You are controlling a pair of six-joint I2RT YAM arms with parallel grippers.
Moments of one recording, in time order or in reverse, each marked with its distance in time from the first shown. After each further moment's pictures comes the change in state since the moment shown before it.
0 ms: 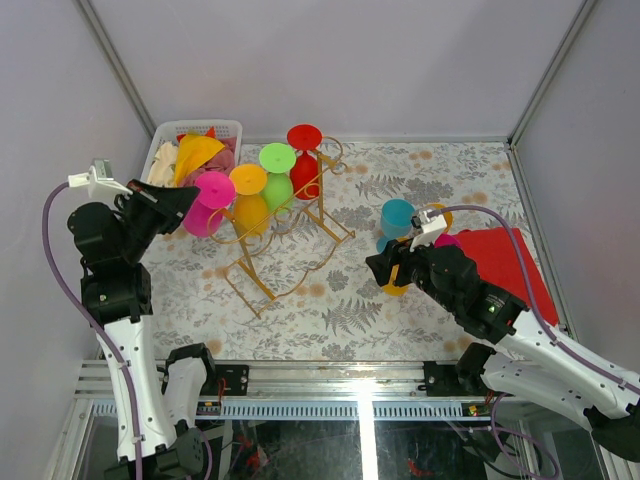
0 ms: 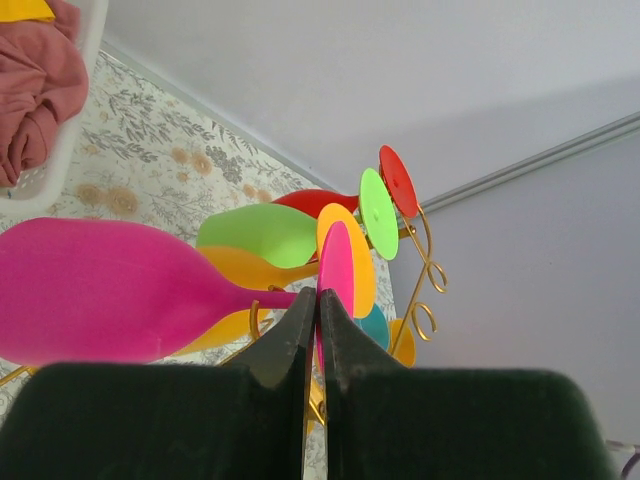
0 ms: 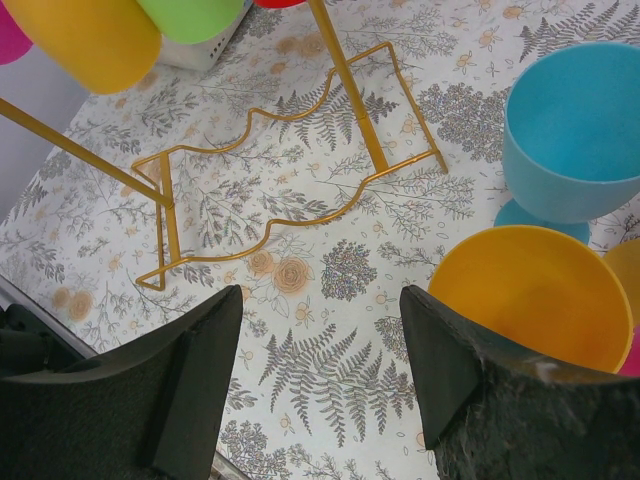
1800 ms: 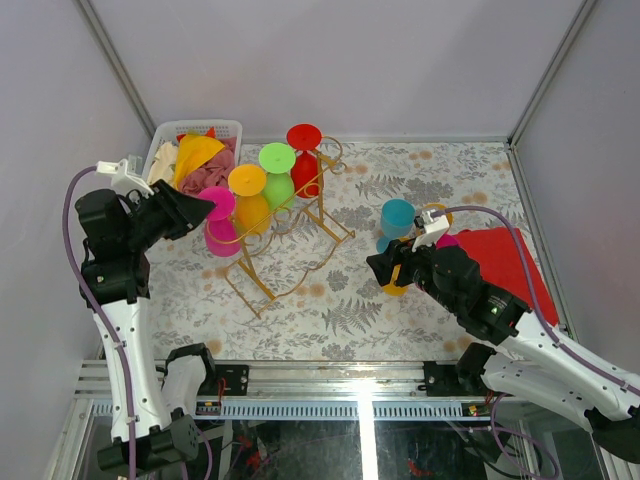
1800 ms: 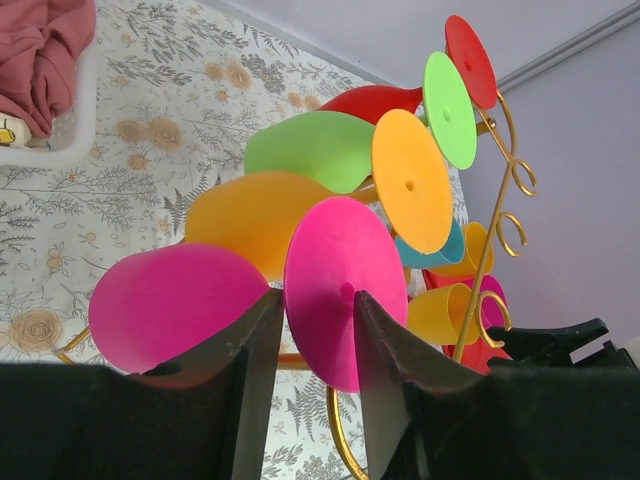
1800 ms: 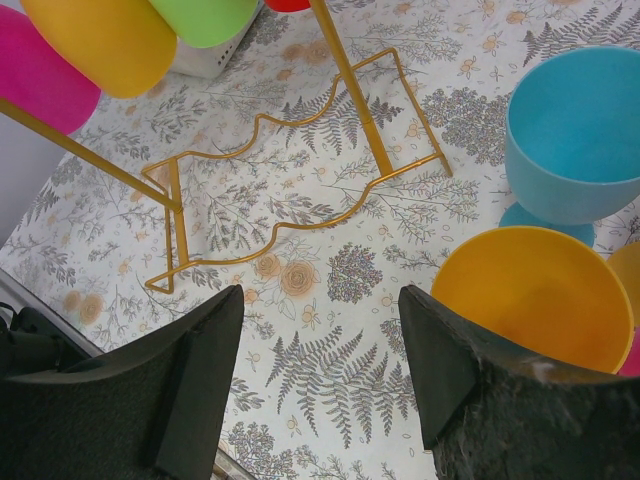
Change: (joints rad) left arm 0.000 0.092 0.051 -0.204 0.140 0.328; right arm 0.000 -0.016 0.000 0.001 -0.003 0.011
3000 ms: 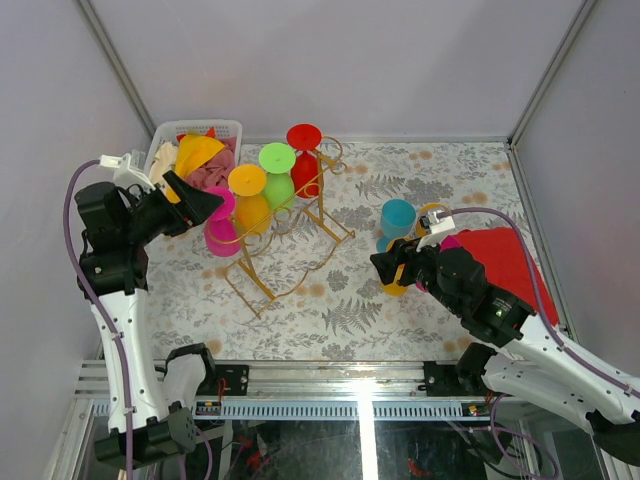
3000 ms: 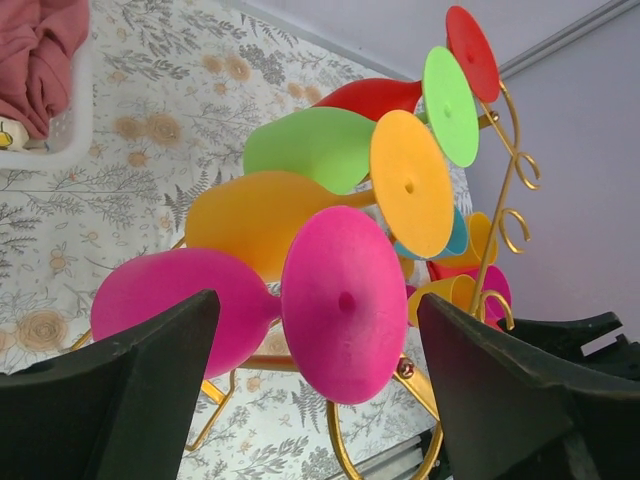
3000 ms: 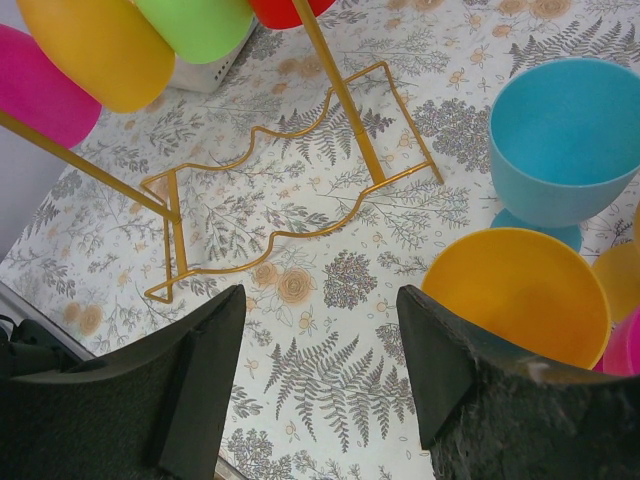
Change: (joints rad) left arm -0.001 0.050 0.045 -0.044 0.019 0.047; right arm 0.000 -0.029 0.000 -0.008 0.025 0.001
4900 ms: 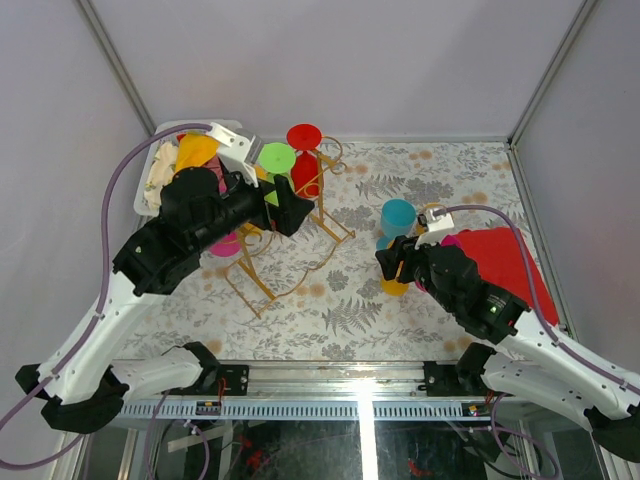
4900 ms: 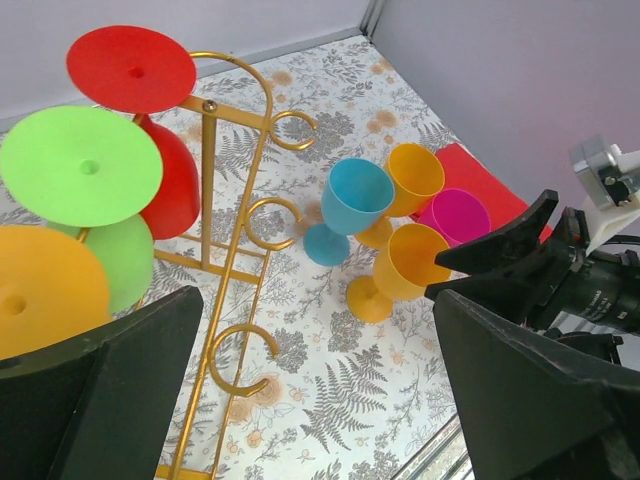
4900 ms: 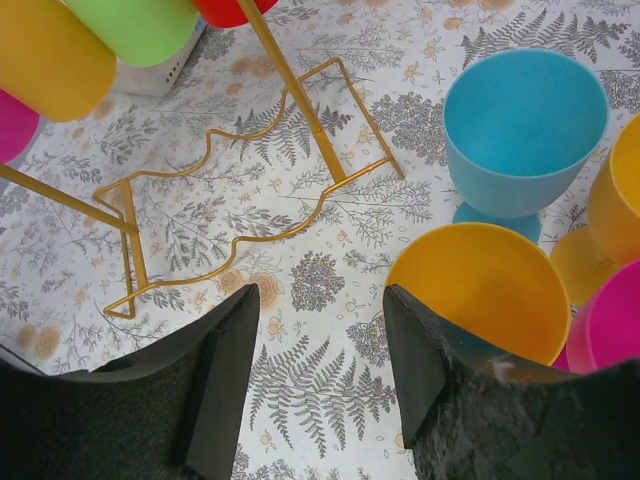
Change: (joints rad) left arm -1.012 0.166 0.257 0.086 -0.711 0.201; right arm 0.000 0.042 0.005 -0.015 0.085 0.002
